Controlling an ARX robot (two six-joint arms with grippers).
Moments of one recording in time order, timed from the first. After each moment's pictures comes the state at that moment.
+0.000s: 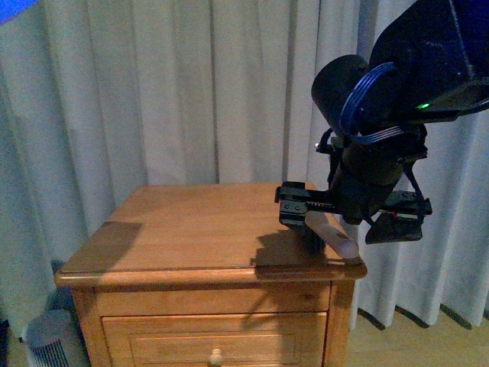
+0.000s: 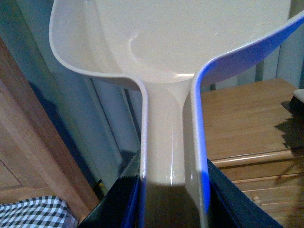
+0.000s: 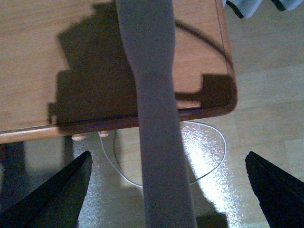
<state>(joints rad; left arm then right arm) -0.25 0.53 0.45 0.12 -0.25 0.26 0.30 2.10 1.69 -0.48 0.20 0.41</state>
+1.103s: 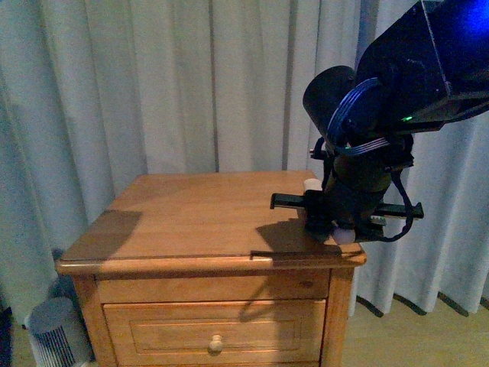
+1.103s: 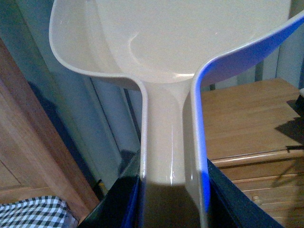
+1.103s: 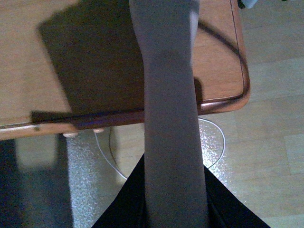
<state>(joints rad) -0.25 0.53 0.45 0.12 -0.25 0.26 0.30 2.14 1.69 -0.46 0.21 0.41</state>
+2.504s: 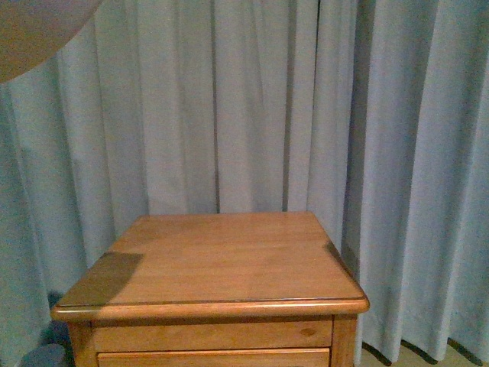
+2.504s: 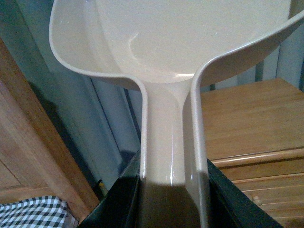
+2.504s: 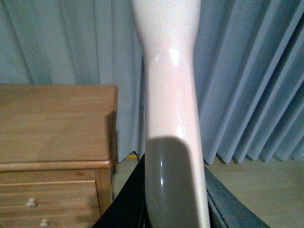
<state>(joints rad) -0.25 0.53 0.45 0.12 -0.25 0.26 0.31 0.64 0.67 -0.10 0.48 -0.02</state>
